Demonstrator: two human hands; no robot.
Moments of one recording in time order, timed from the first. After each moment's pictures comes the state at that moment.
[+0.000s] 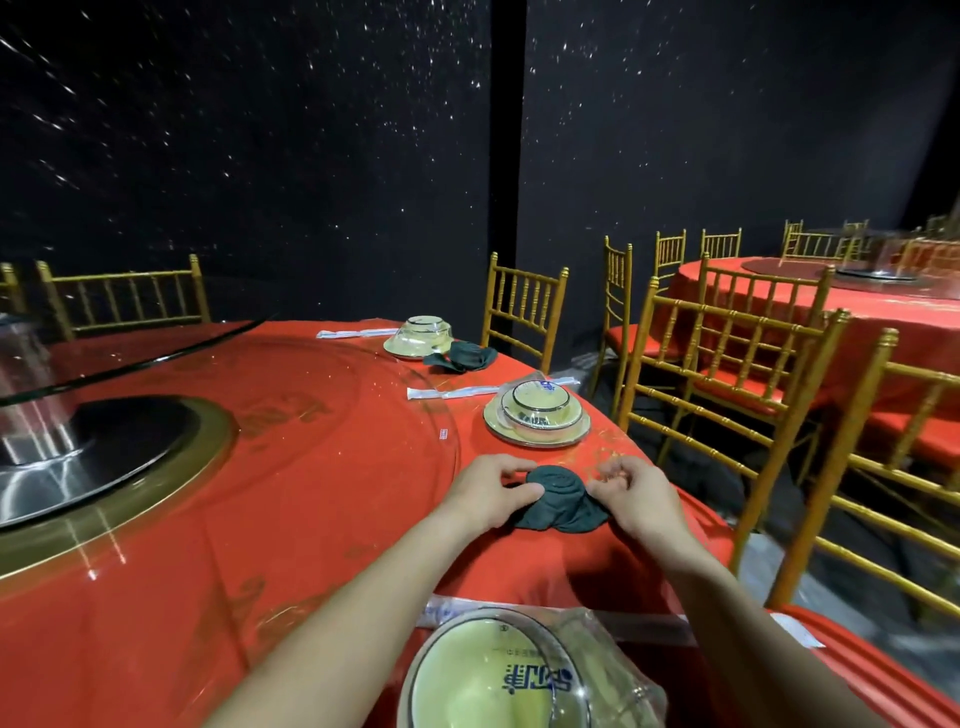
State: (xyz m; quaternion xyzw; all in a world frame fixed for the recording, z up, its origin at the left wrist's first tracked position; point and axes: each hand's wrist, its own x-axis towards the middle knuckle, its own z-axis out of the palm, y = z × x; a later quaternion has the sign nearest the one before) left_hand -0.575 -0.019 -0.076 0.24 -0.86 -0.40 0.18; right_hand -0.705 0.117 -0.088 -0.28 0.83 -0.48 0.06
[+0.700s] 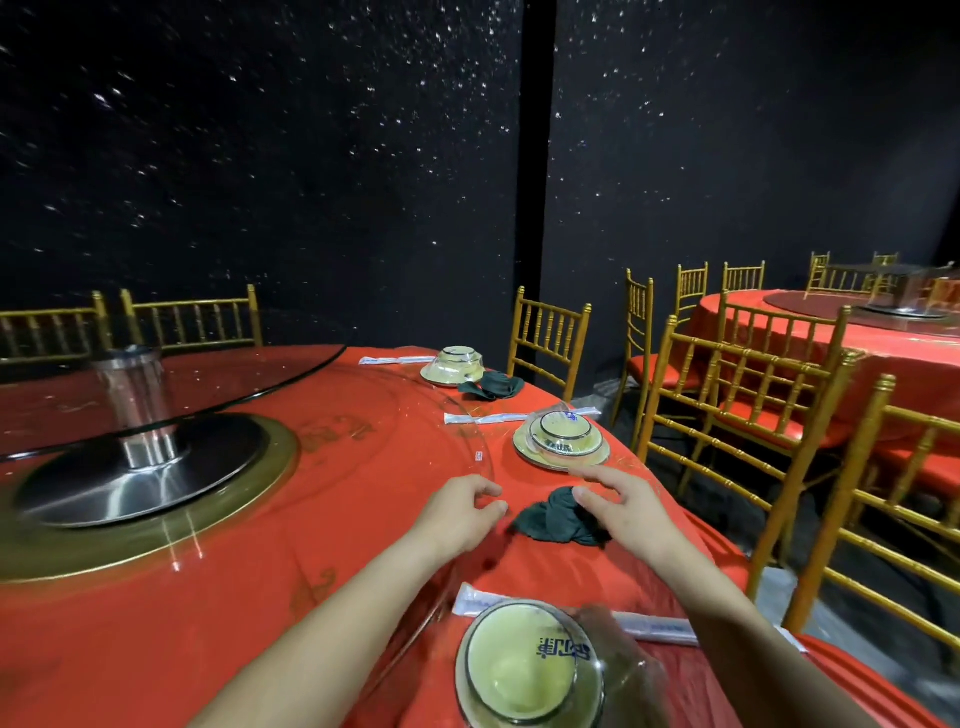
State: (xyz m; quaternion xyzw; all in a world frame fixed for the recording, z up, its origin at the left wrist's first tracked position) left_hand -0.493 -0.021 -0.048 0.30 -0.87 -0.33 0.22; right_hand -0.649 0.131 -0.038 -0.46 0.74 -0.48 0.09
